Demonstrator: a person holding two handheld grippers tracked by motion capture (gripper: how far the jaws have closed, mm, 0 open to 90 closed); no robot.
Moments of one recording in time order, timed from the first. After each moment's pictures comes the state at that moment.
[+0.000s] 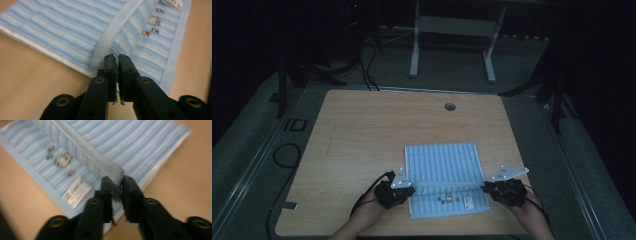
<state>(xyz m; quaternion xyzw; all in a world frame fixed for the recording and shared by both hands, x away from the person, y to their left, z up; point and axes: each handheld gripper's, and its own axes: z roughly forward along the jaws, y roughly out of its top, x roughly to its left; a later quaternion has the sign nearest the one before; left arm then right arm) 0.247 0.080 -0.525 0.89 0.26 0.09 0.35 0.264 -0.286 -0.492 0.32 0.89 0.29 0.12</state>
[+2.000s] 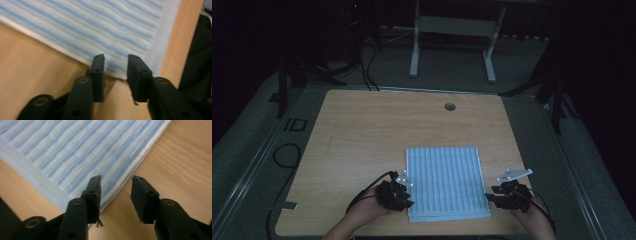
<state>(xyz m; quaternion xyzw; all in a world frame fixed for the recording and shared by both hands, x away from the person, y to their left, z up) 0.271 0.081 -0.516 0.92 0.27 0.00 0.29 0.270 -0.299 -0.497 0.38 0.88 0.26 0.10</state>
